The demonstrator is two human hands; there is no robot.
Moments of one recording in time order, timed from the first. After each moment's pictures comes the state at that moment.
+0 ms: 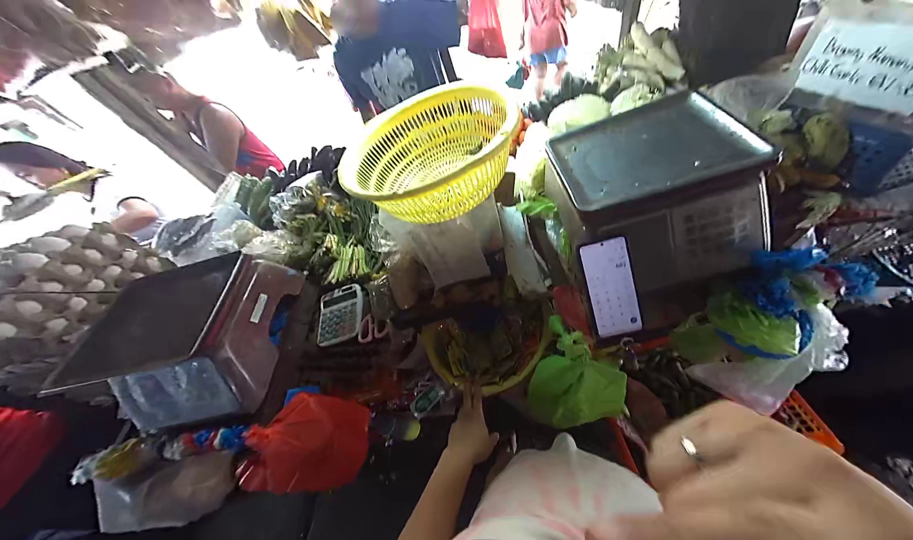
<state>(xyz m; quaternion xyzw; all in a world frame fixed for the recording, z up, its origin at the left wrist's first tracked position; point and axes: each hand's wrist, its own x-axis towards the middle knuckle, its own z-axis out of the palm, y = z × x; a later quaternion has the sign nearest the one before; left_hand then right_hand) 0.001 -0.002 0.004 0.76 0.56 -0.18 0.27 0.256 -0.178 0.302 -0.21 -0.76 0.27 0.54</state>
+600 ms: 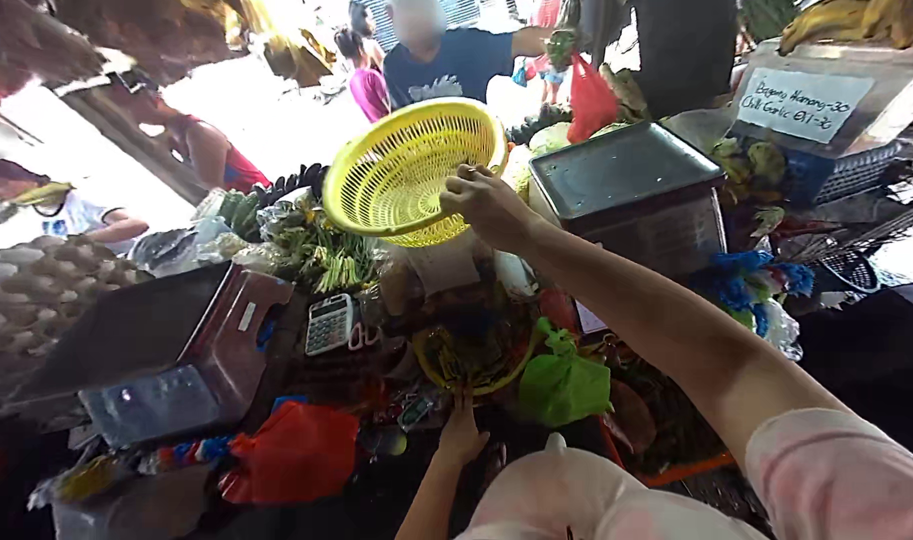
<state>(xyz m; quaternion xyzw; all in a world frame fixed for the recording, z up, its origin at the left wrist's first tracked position) -0.013 -0.002 -0.010 0.78 0.54 -0.14 0.28 0.251 0.081 0.298 -0.49 -0.81 -0.17 0.27</state>
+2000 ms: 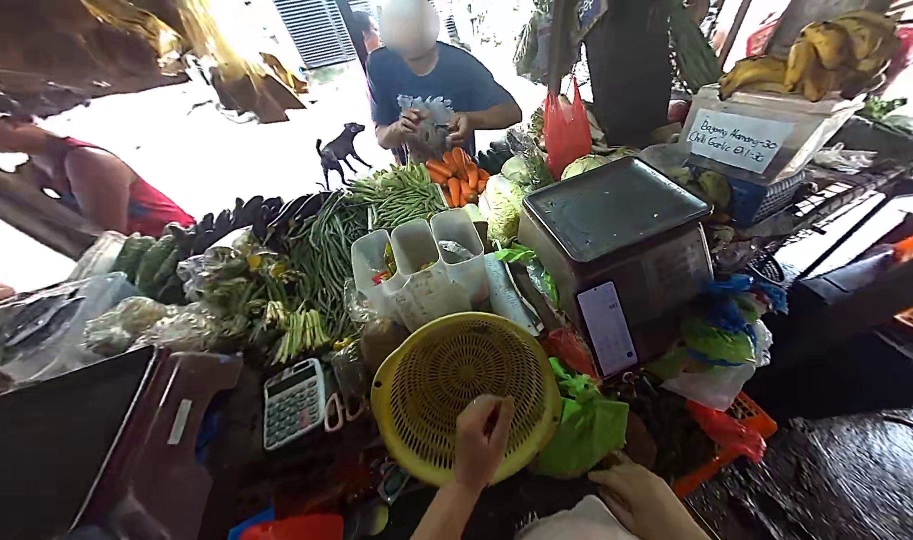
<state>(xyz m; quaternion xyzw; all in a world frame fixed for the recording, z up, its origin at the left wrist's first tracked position) 0.032 0.066 0.071 0.82 0.21 0.42 0.32 0.195 -0.177 0.017 -0.74 -0.61 0.11 0.28</state>
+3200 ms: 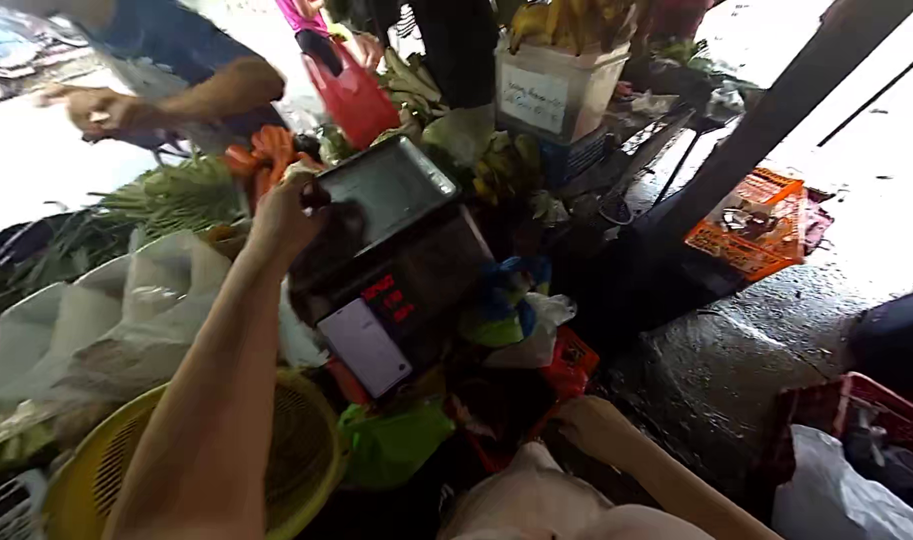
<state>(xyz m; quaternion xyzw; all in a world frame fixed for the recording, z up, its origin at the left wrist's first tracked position) 0.366 0.164 0.270 0.94 0.29 0.16 0.11 0.446 -0.341 0.056 -0.78 -0.48 0.40 0.05</state>
